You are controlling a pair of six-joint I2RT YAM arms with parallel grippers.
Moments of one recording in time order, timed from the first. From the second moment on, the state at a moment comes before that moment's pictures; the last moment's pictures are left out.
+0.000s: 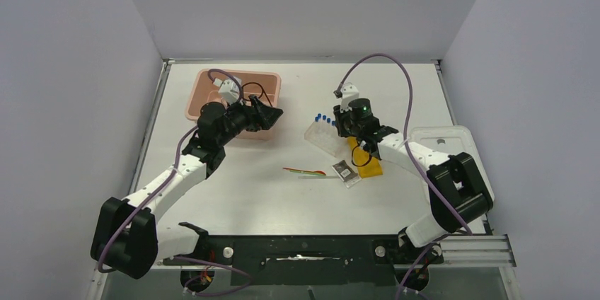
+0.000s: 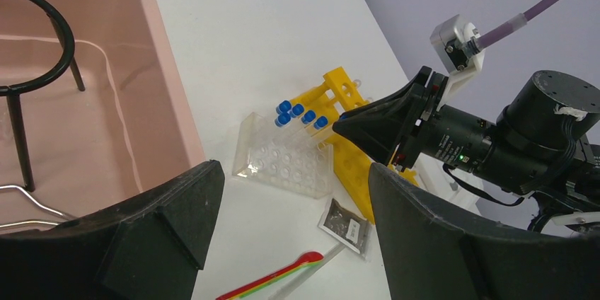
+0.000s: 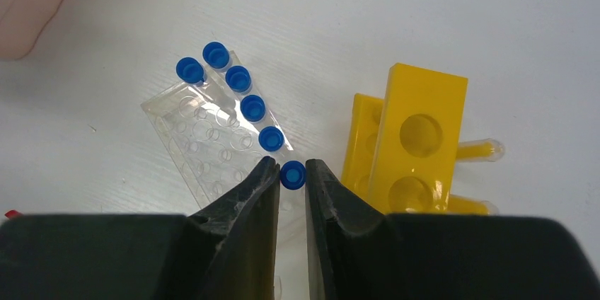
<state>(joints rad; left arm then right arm) -0.40 1.22 0.73 0.36 0.27 -0.63 0.47 1.53 0.88 0.07 0.08 0.02</state>
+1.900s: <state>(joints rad) -0.38 1.25 0.73 0.42 0.33 -0.65 0.47 1.46 0.80 0.07 0.10 0.04</state>
